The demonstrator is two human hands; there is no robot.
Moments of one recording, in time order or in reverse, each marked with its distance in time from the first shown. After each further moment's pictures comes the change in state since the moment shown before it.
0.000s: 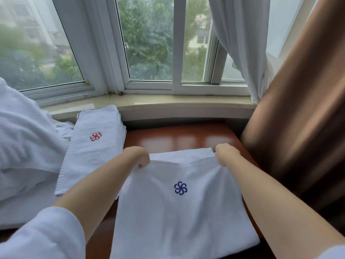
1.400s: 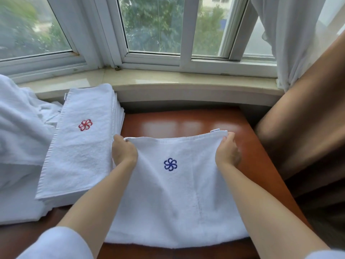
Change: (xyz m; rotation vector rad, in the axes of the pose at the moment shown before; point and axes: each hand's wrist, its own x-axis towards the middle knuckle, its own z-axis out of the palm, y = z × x) left_hand 0.100 -0.014 0.052 -1.212 0.772 -0.464; right_hand 0.088 -0.036 0.066 0.798 0.524 0.251
